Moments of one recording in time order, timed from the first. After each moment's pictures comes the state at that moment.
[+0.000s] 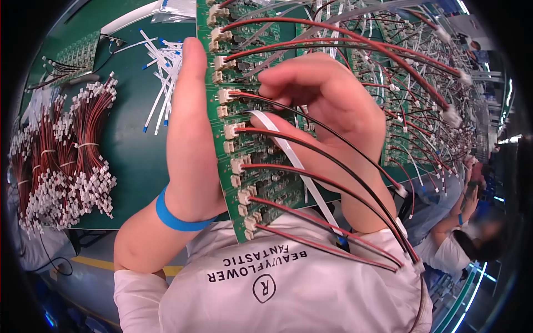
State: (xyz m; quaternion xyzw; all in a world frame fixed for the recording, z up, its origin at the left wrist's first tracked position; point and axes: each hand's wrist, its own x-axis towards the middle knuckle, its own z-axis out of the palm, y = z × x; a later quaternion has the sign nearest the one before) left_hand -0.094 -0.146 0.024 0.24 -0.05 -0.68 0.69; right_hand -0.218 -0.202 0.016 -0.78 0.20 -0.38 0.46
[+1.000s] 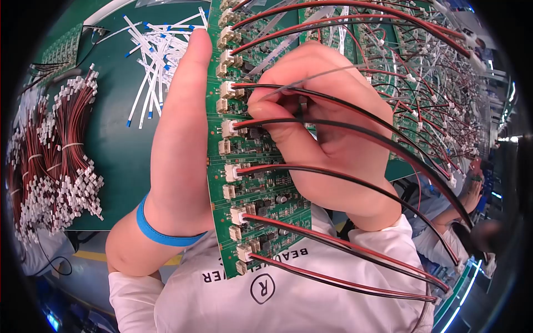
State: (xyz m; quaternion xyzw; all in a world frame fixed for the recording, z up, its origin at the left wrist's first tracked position) left_hand -0.090 -0.139 0.006 0.11 -0.01 -0.75 0.65; right_hand -0.215 -0.203 0.006 -0.82 0.18 -0.40 0.36
